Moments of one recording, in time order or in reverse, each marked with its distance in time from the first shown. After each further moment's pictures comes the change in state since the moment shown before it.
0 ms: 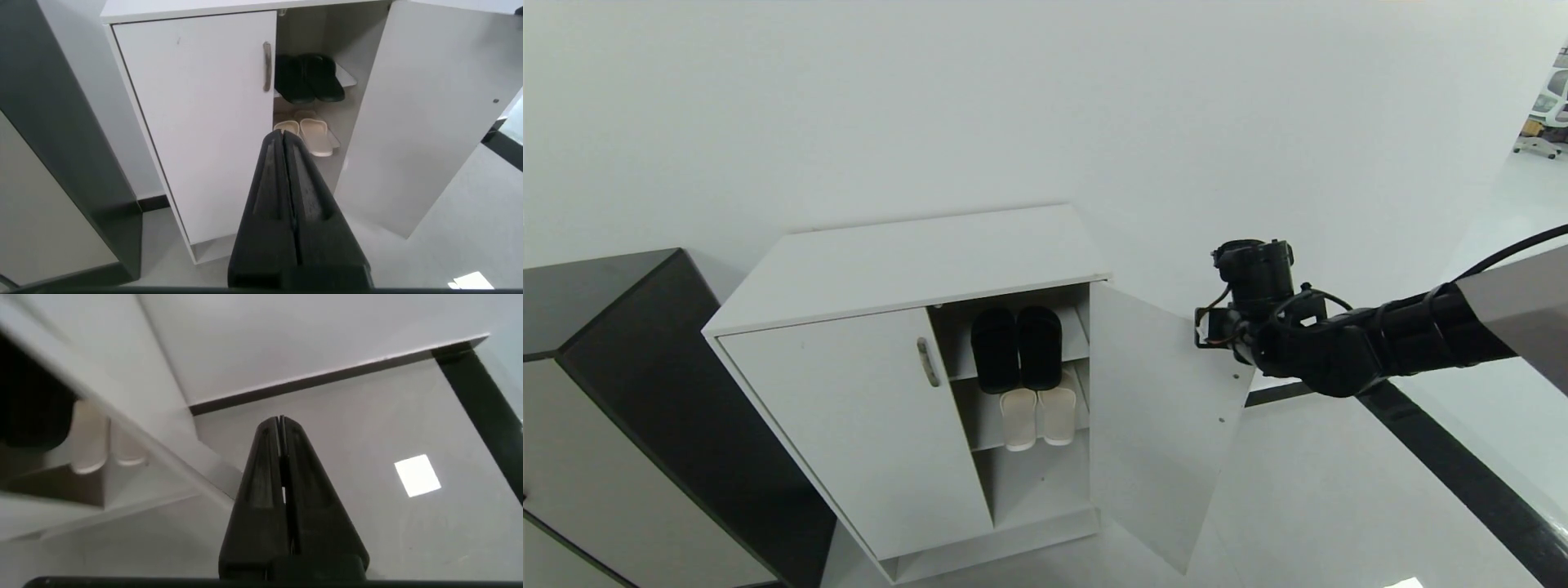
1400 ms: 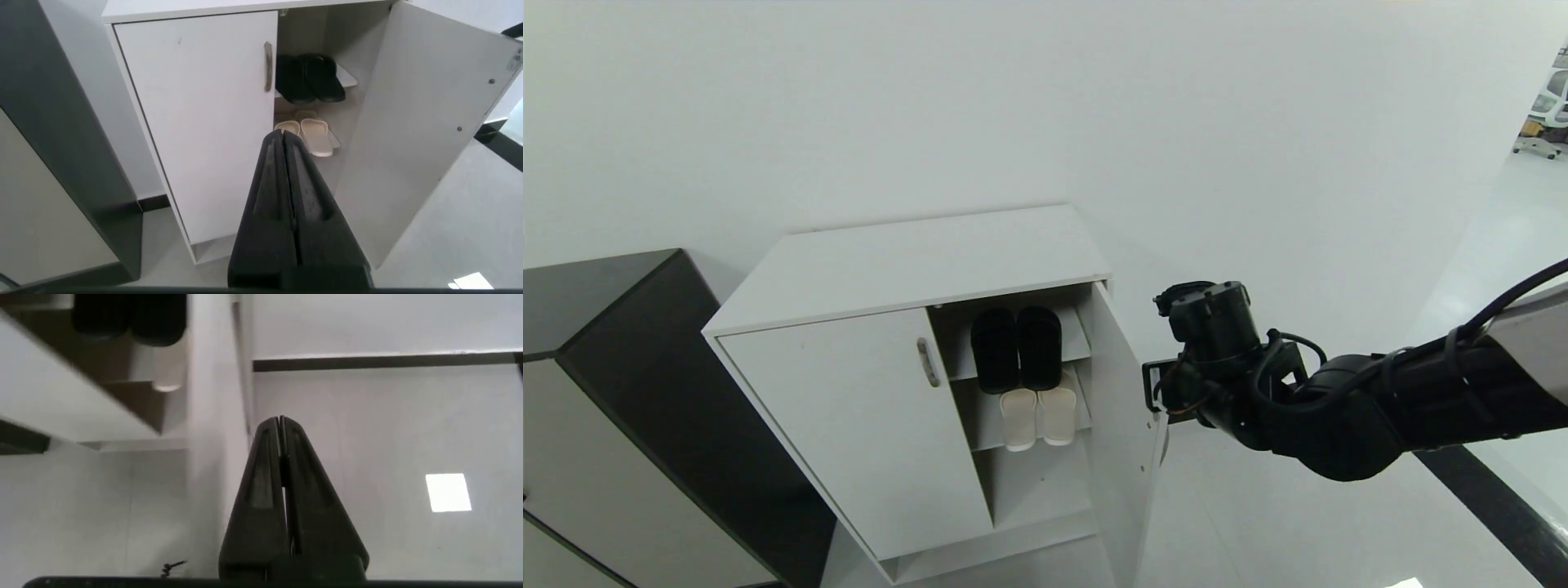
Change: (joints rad) left arm 0.000 0.000 0.000 0.000 0.000 0.000; right arm 0.229 -0.098 0.188 -0.001 0.041 0.046
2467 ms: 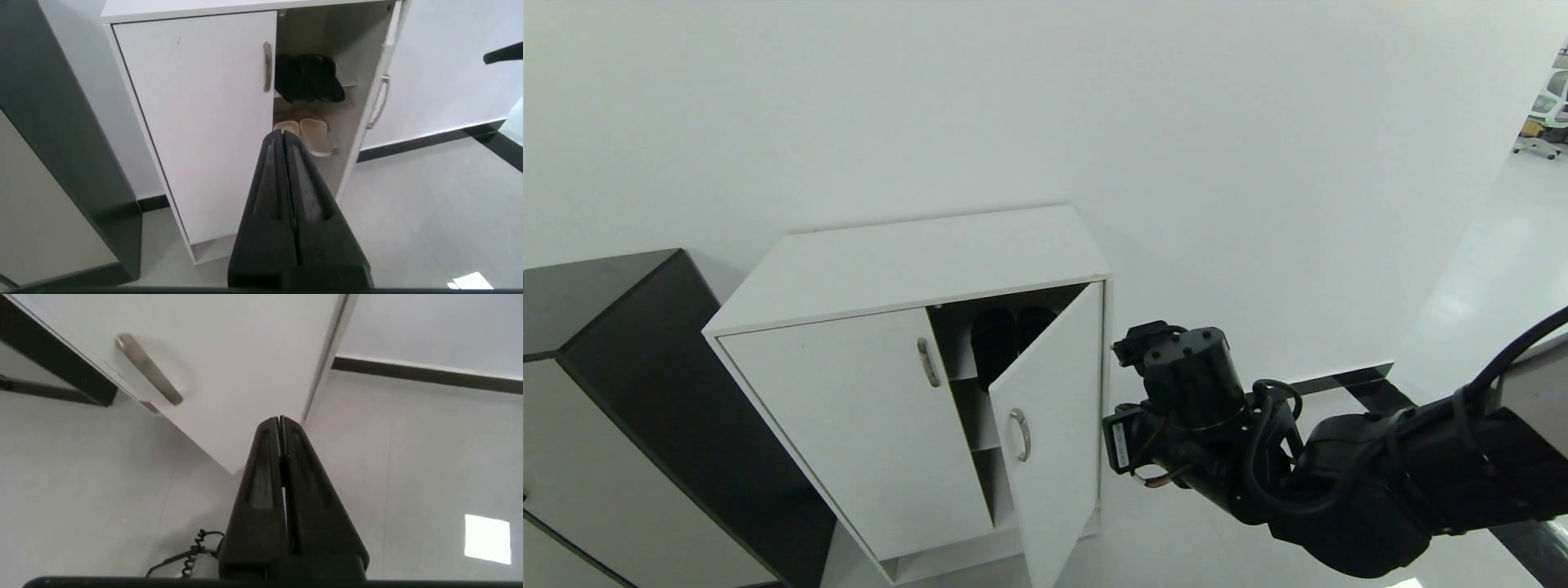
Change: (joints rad) left arm 0.000 0.000 0.000 0.000 0.000 -0.001; right arm 0.135 -0.034 0.143 -0.132 0.084 -0.020
